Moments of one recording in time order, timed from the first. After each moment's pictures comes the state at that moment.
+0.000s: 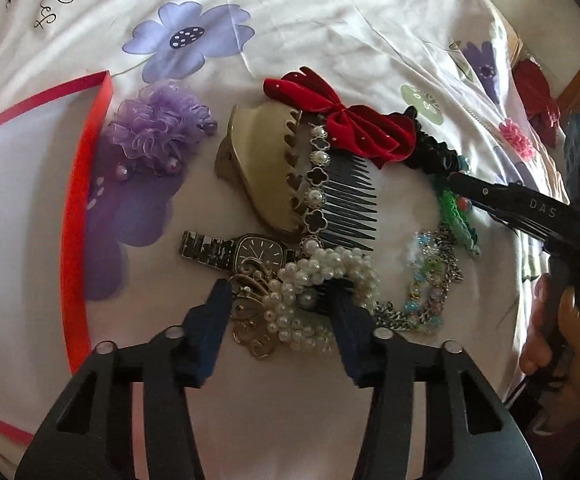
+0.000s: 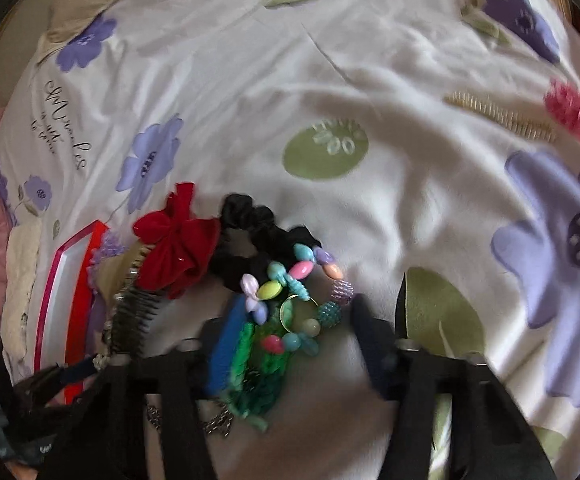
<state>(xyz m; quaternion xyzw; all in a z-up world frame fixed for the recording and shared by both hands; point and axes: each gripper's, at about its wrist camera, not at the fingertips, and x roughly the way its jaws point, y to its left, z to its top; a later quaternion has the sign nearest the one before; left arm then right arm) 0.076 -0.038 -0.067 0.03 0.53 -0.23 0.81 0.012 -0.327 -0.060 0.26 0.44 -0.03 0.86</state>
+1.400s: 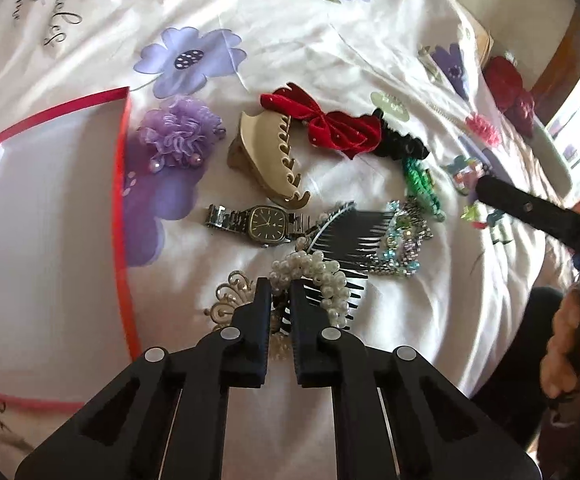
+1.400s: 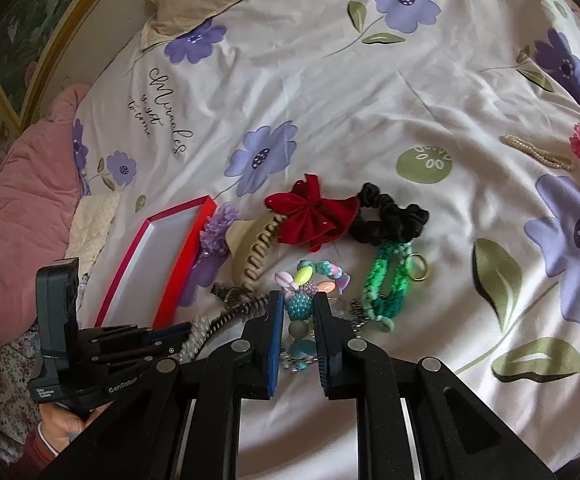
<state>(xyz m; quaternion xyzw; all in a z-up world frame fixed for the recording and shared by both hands) 0.039 0.004 -0.041 0.02 0.50 -0.27 0.82 -0.052 -0.252 0.003 0.21 0.38 0.07 0.90</state>
